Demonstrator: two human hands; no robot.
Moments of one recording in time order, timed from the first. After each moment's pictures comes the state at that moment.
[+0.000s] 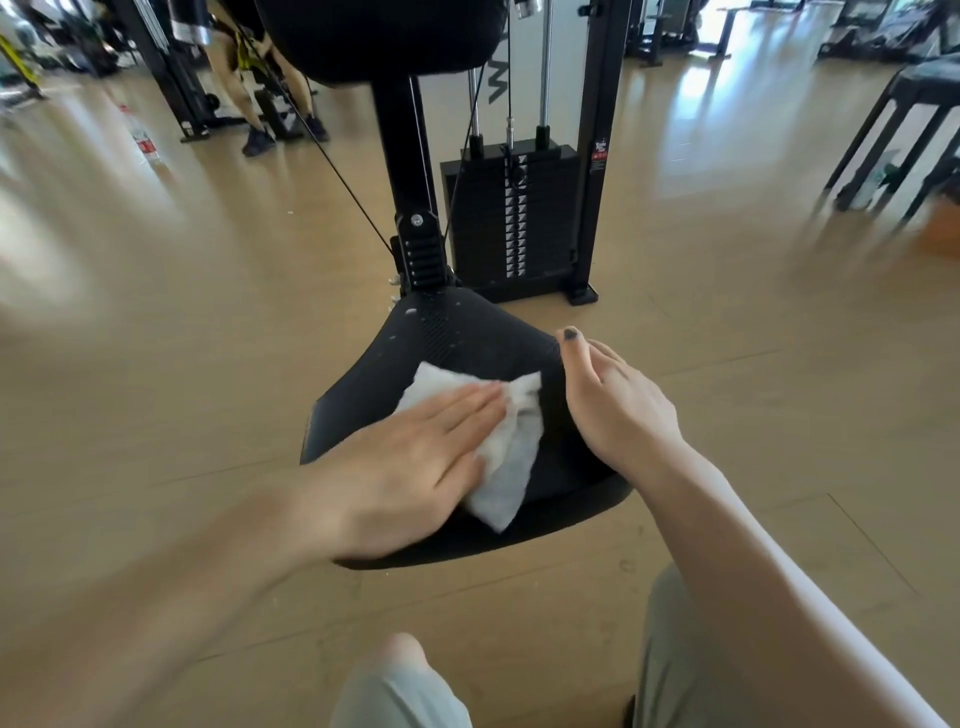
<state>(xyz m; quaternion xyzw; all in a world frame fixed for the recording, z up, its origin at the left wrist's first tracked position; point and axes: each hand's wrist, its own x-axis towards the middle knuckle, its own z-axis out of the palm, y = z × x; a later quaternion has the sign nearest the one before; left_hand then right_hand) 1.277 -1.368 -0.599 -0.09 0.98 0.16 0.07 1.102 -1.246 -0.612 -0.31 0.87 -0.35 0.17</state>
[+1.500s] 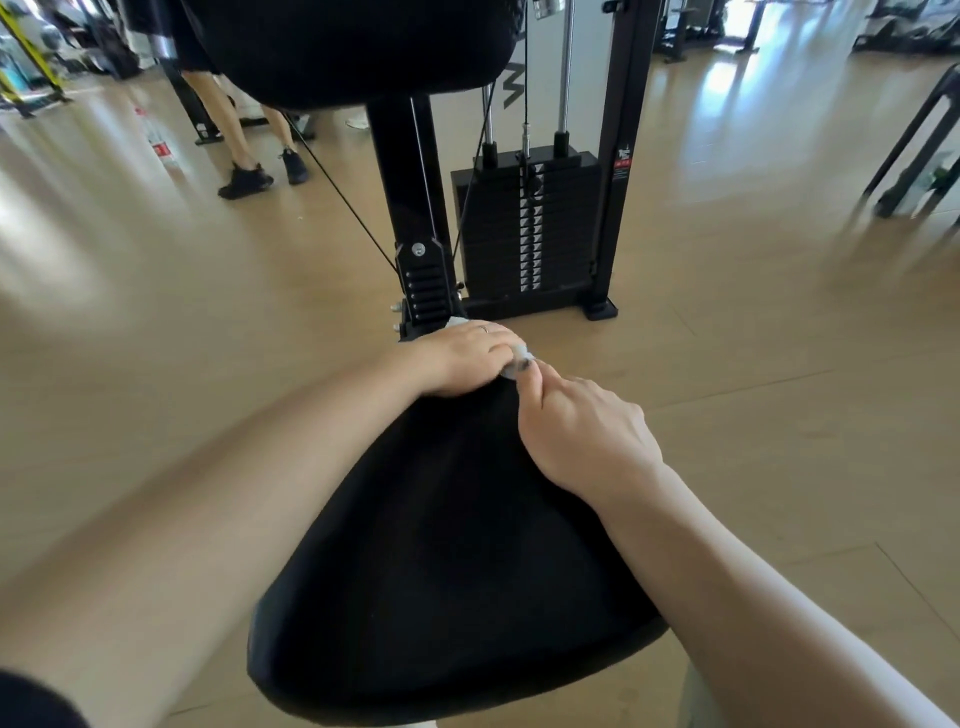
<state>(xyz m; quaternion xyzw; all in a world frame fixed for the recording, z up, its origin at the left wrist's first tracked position) 1.096 -1.510 -0.634 -0.19 0.95 0.21 0.10 1.061 -1.326 -0.631 -0.38 0.89 -0.23 0.13</state>
